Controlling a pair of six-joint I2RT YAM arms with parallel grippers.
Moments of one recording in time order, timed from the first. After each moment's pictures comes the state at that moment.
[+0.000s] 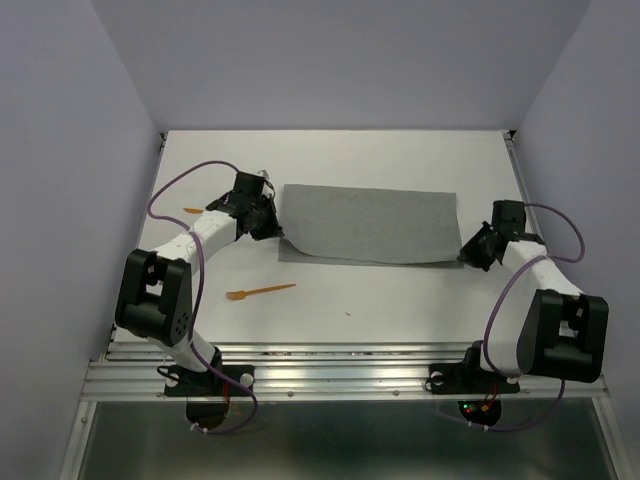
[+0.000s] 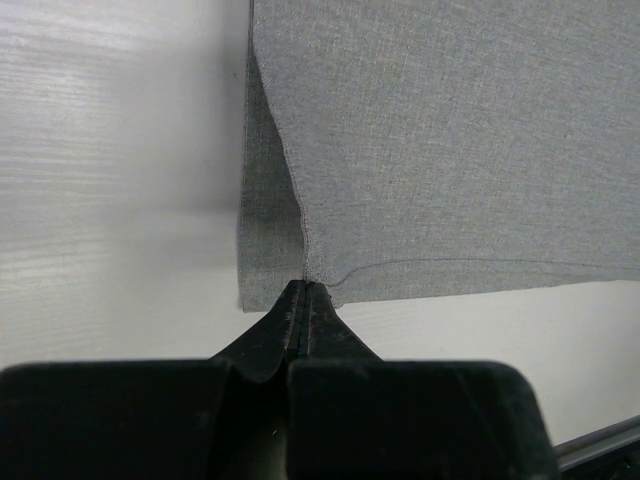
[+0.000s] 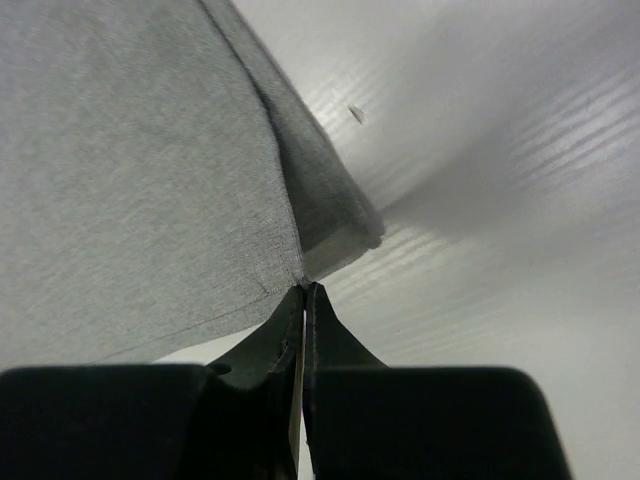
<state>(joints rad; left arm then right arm) -0.33 1.58 1.03 -0.39 0.12 -0.53 -0.17 1.33 0.73 -0.46 -0.06 0.64</state>
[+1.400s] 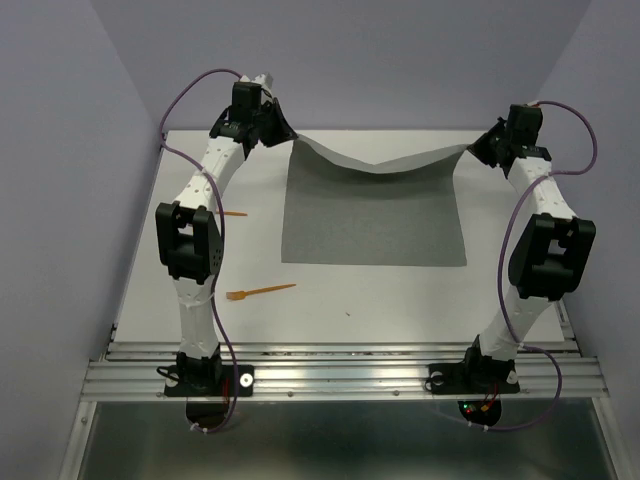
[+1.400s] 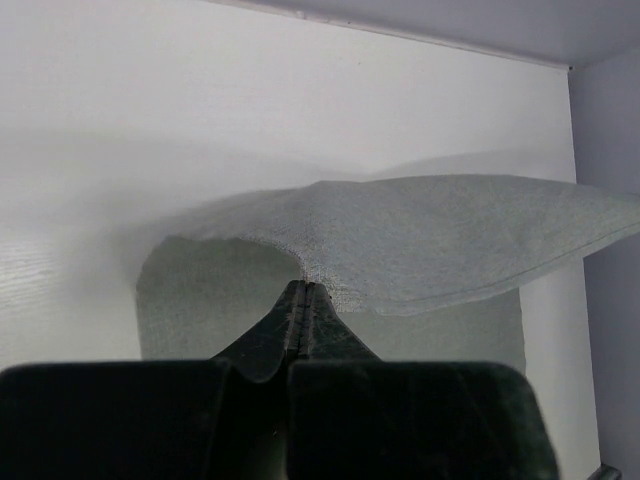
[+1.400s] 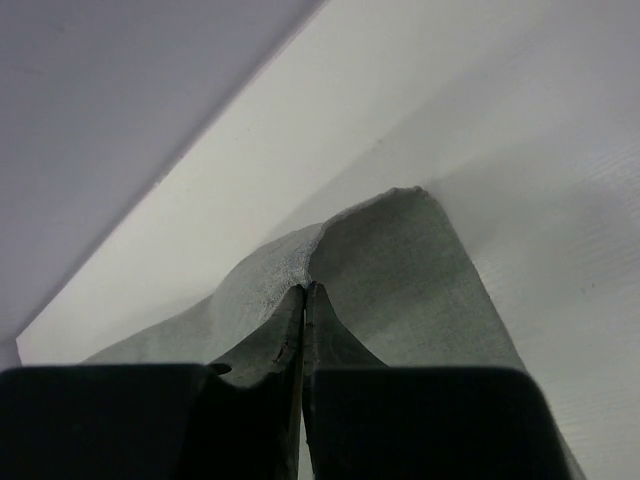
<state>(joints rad) -0.24 2.09 2.02 -0.46 0.28 -0.51 -0.17 1.87 1.64 -0.33 -0.10 0.68</state>
